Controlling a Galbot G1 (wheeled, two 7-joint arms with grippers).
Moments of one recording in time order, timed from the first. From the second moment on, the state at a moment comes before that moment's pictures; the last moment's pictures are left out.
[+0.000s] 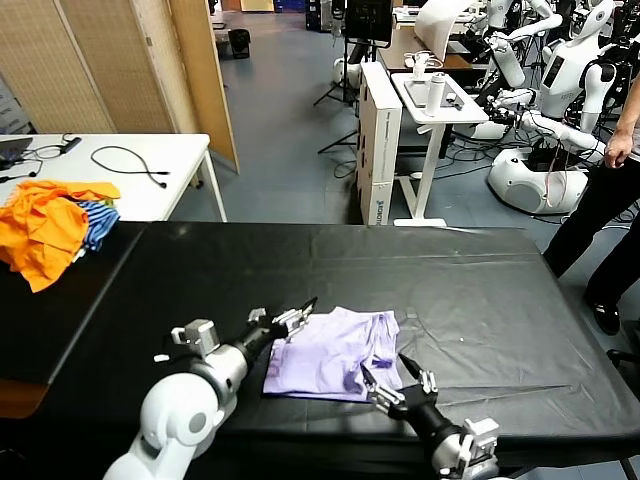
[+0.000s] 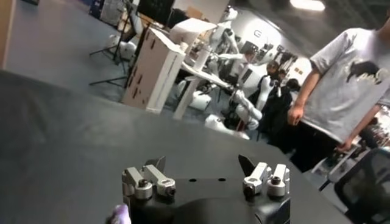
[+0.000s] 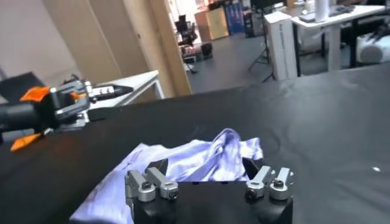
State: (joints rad) left arm 1.25 -1.25 -0.33 -2.12 -0.79 0.60 -0.12; right arm -1.64 1.04 0.26 2.29 0.45 -0.27 0.14
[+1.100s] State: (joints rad) left arm 1.32 -1.26 -0.34 -2.14 -0.75 0.58 -0.10; right arm -1.61 1.07 0.14 2.17 0.07 -0.18 0.14
